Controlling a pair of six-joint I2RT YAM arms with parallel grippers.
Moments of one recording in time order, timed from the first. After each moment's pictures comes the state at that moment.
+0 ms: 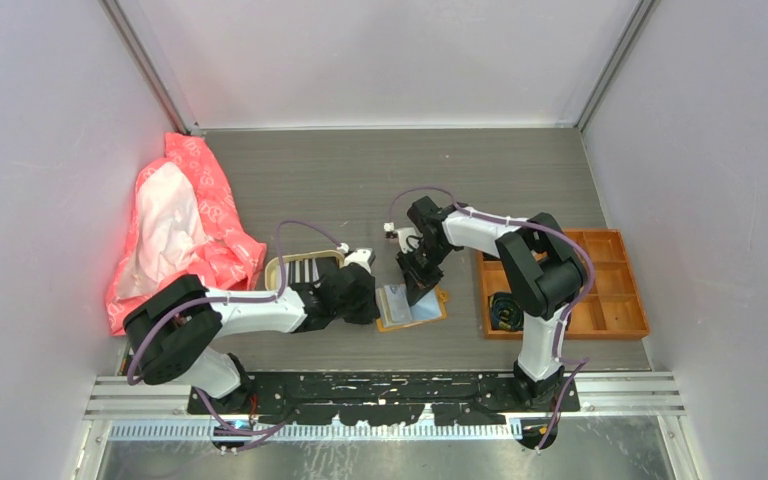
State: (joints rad) left arm -0.99 1.49 0.63 0.02 -0.12 -0.77; right arm 0.56 1.89 1.16 -0.73 -0.54 -0.03
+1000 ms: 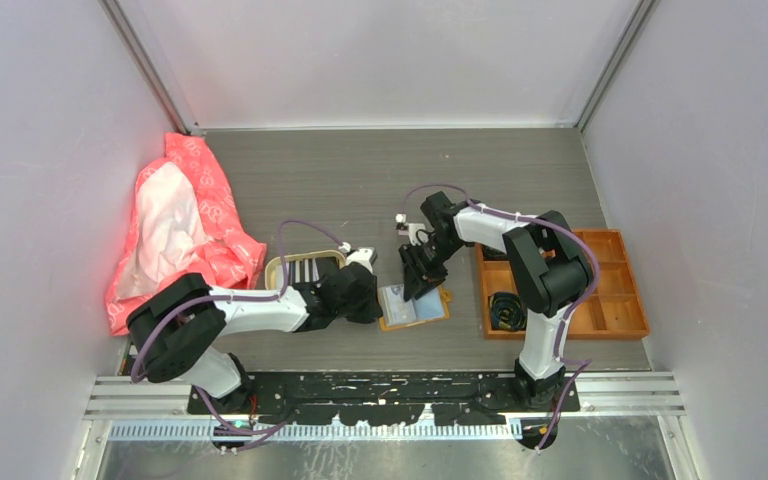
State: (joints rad) left arm -0.99 1.51 0.64 0.05 -0.11 -0.77; right arm 0.48 1.89 1.15 -0.71 -0.68 0.02
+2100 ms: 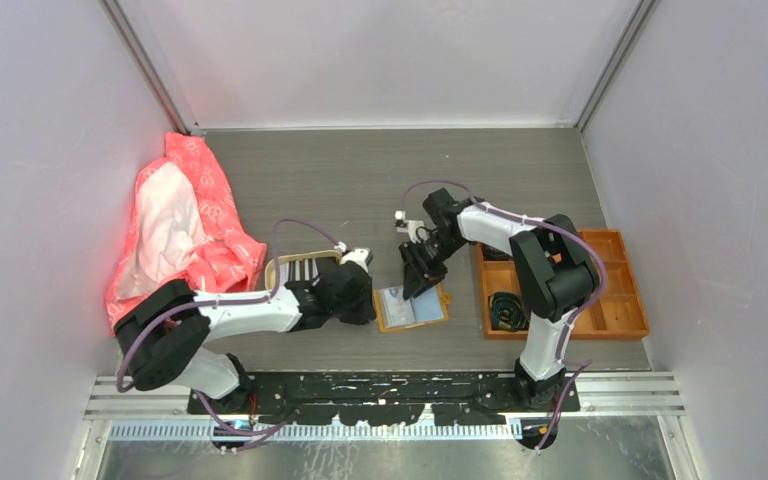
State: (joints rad) left arm -0.97 1.47 0.65 -0.04 -0.10 -0.75; right arm 0.47 1.87 1.15 -0.74 -0.74 -0.01
